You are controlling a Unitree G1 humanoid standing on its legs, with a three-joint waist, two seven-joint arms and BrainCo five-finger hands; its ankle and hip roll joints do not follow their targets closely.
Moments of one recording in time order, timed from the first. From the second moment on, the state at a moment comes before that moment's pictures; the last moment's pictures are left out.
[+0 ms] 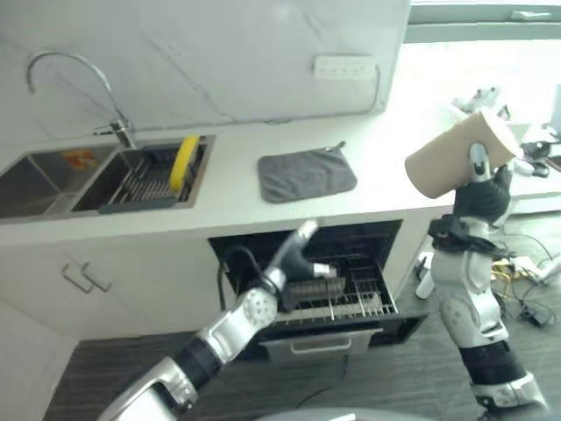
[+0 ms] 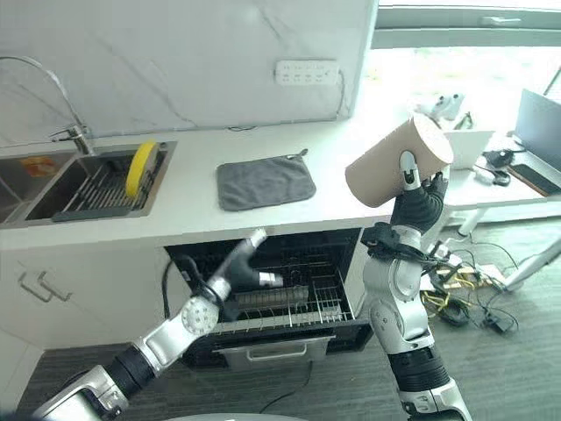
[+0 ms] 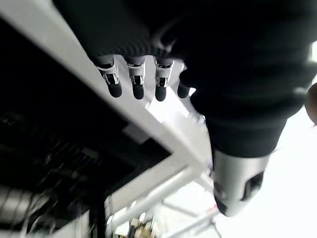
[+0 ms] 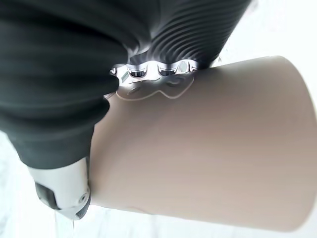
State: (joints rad) left arm -0.27 0.43 -0.81 0.32 0.09 -0.04 0.08; right arm -0.21 -0.37 0.13 -0.14 0.73 -0.38 -0.49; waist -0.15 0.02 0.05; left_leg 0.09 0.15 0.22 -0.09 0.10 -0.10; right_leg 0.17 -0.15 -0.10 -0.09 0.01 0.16
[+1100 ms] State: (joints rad) left arm -0.34 0.52 -0.82 0.28 0.38 0.07 -0.22; right arm -0.27 -0.43 0.19 0.24 0.69 -0.17 -0.23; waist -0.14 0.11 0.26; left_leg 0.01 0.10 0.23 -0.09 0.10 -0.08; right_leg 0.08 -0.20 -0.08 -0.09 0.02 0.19
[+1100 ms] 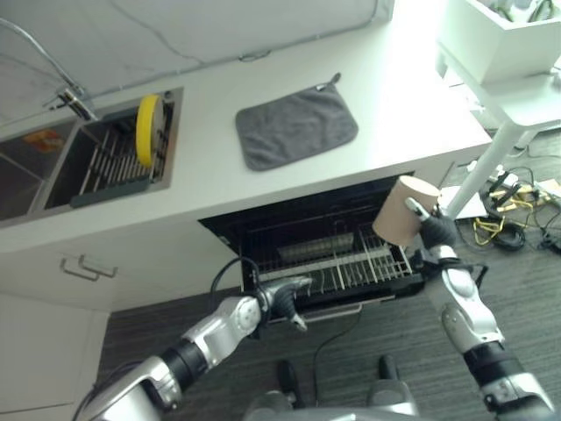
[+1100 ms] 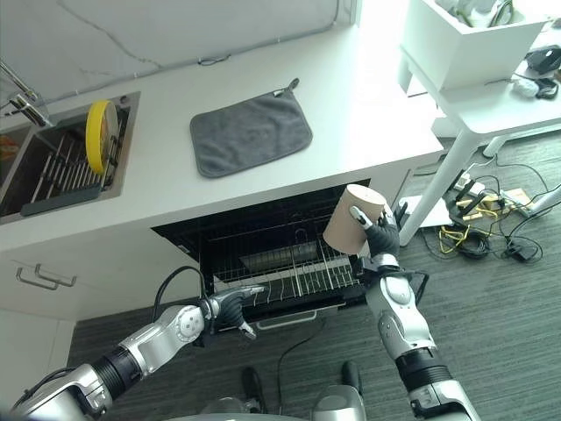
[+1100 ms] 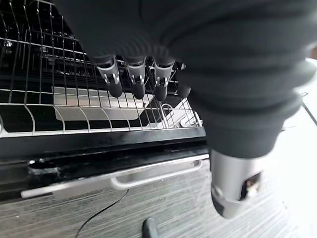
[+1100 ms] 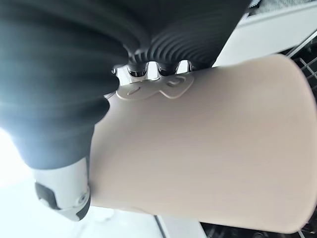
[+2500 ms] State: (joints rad) left arm -0.72 0.53 -0.98 0.31 0.42 0.05 -0.34; right arm -0.90 -0.41 0.31 1.05 0.72 0.11 -0.29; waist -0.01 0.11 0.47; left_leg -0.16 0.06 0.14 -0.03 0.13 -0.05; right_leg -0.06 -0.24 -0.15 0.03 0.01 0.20
